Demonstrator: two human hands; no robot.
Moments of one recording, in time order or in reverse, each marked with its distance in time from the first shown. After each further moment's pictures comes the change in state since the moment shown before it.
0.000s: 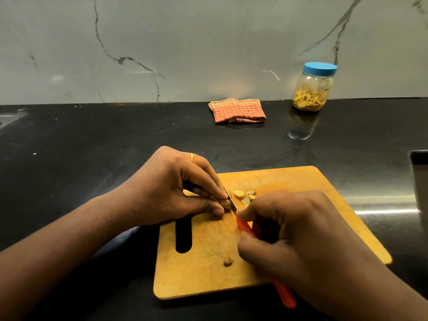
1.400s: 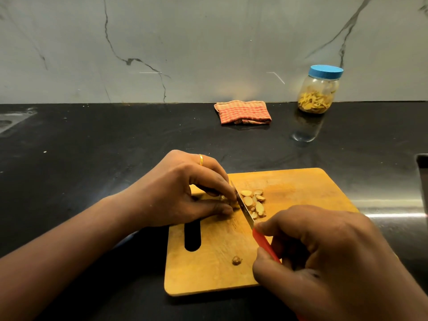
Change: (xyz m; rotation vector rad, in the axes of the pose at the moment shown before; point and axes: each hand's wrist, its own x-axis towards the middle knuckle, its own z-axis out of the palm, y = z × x) left_hand -0.003 0.001 0.000 0.134 -0.016 0.059; right_hand -0.017 -0.006 0.004 -0.116 0.171 -0.142
